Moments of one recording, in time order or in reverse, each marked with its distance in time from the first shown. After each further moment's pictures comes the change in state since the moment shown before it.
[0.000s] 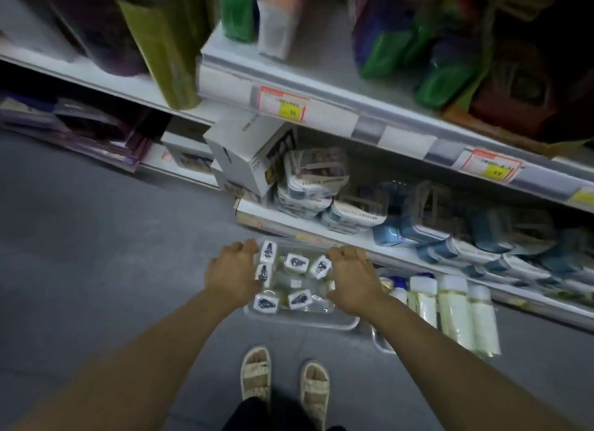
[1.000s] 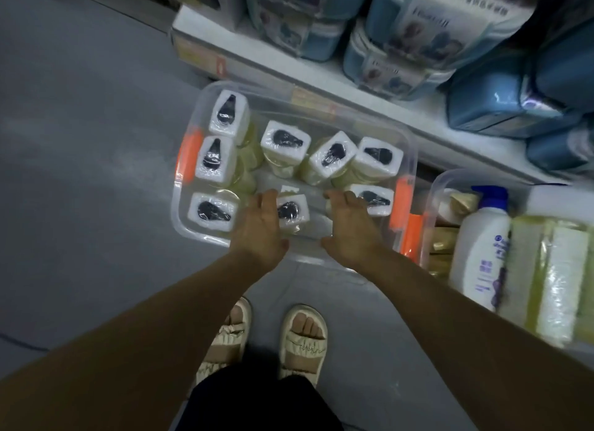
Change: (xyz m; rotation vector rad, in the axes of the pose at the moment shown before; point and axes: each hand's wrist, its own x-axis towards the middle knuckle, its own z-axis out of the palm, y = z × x) left_hand 0.174 0.002 0.402 -0.247 0.005 -0.062; right_hand 0.197 0.140 0.341 0.208 -0.055 -0.053
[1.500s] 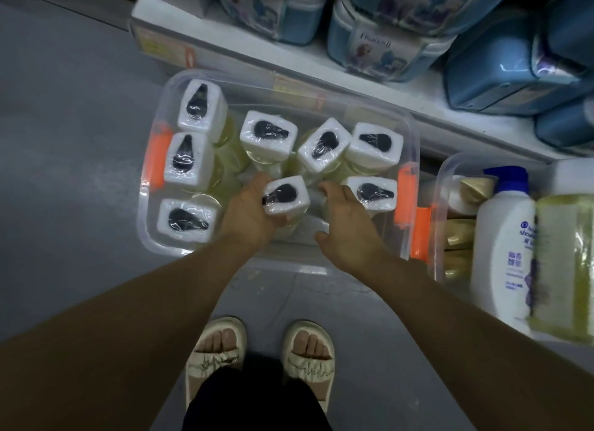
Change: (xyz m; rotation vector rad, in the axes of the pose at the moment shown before) left_hand 0.054 -0.011 0.026 -0.365 0.100 0.057; right_hand 0.020 0.020 0.033 0.156 0.170 -0.063
